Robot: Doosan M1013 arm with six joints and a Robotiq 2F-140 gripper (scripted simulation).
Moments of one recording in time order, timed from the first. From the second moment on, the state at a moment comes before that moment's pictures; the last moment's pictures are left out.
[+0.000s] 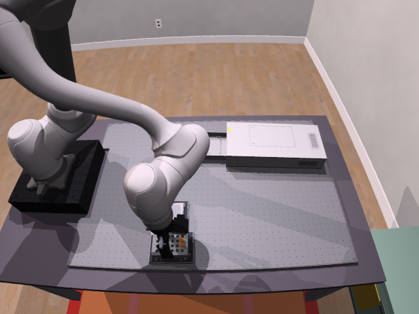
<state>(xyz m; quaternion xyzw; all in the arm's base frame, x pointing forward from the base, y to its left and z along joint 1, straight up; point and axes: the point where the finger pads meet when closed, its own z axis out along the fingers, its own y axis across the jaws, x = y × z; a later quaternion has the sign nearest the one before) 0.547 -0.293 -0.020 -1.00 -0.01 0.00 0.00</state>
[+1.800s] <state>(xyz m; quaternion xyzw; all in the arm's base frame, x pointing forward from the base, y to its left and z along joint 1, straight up) 0.547 -0.293 -0.020 -1.00 -0.01 0.00 0.00</state>
